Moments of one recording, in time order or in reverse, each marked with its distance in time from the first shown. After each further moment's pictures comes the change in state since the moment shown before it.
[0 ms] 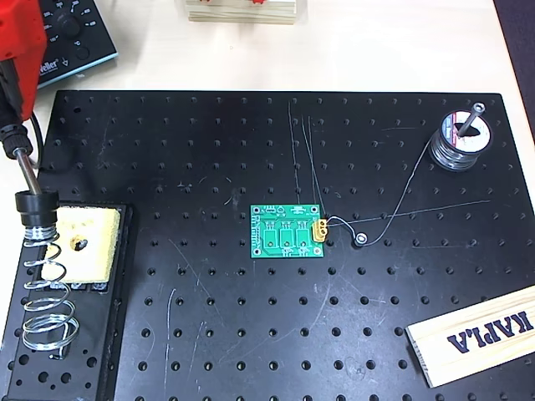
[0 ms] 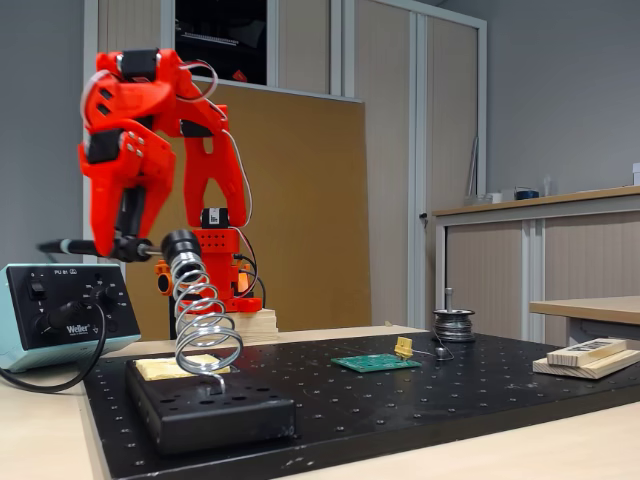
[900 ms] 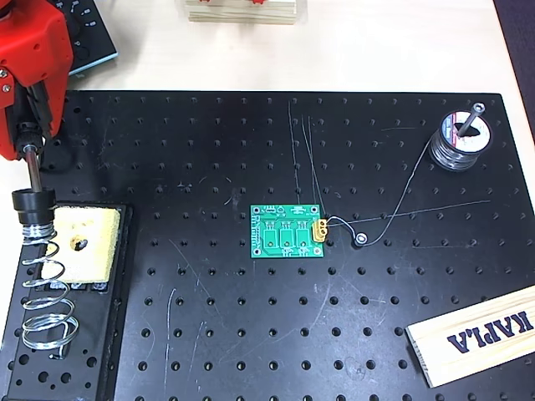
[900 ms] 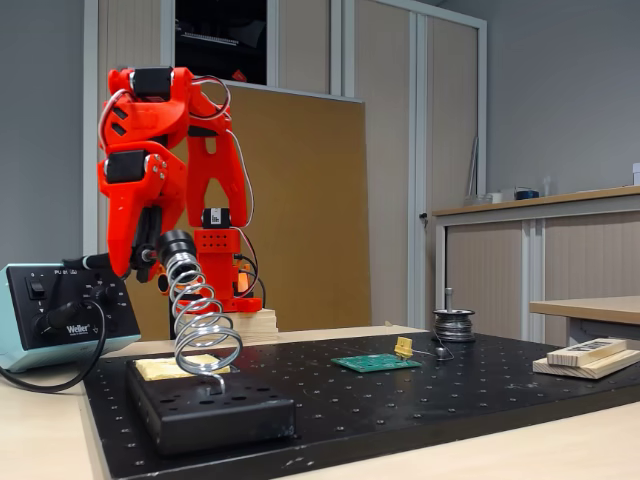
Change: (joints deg) arm -2.0 2.1 9.2 -5.4 -5.4
